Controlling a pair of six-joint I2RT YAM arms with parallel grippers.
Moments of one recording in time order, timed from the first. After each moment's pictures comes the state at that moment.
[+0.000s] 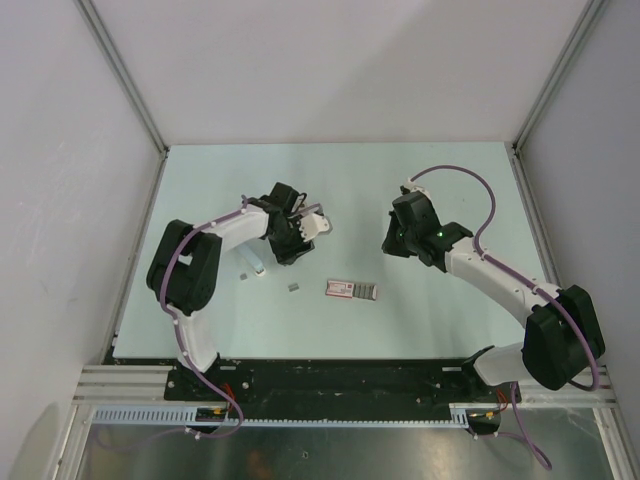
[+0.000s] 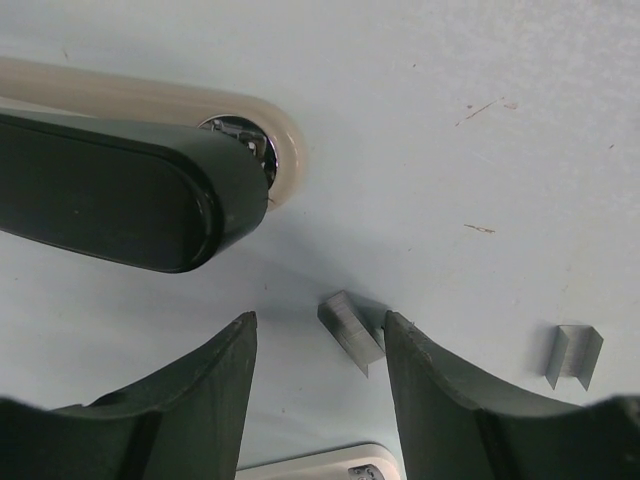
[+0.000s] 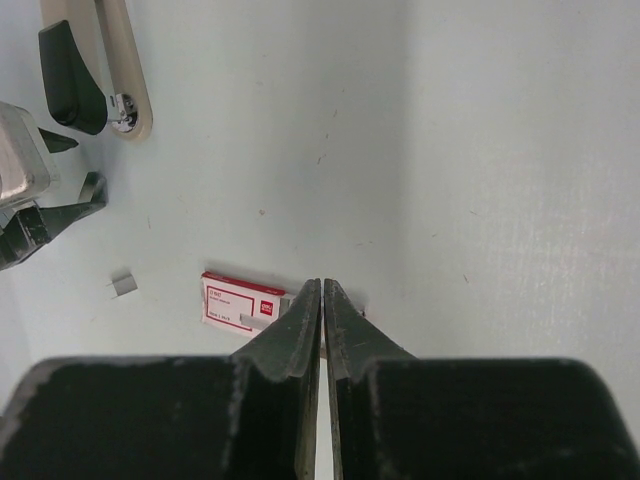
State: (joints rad) left arm -0.44 1.88 1.24 -0.59 0.21 0.77; right arm 0.56 1.38 1.00 -0.43 0.11 0.64
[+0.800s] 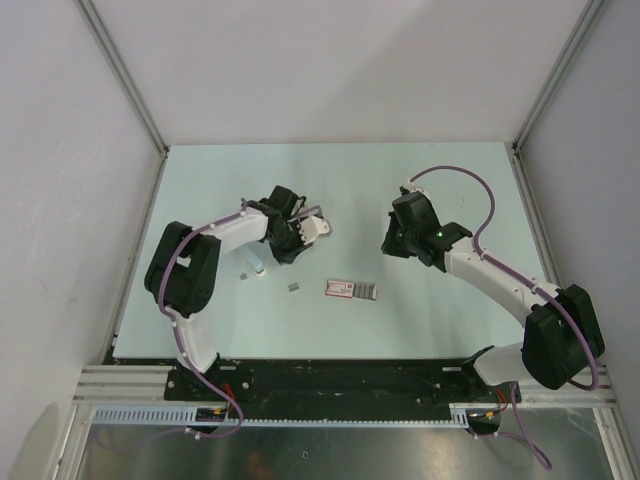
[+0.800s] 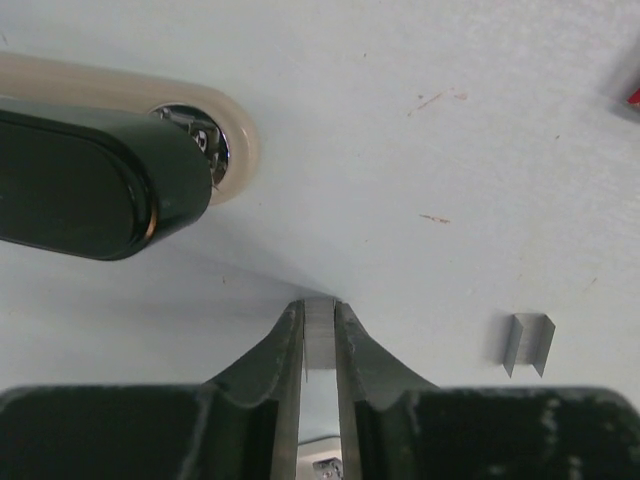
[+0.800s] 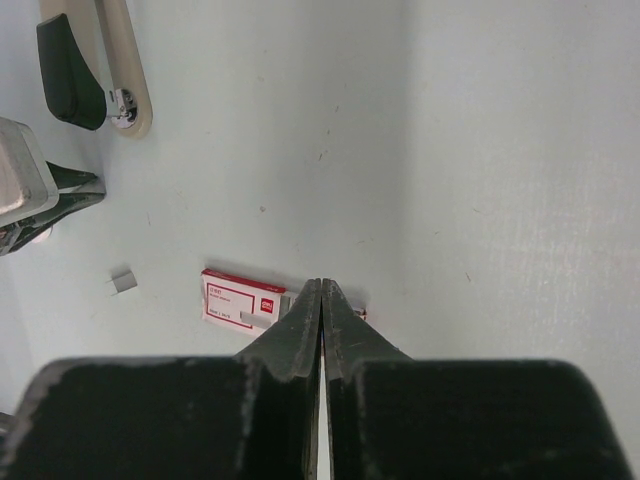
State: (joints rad) left arm -0.44 1.87 1.21 -0.60 0.26 0.74; right arm 0.56 1.38 1.00 -0.43 0.11 0.64
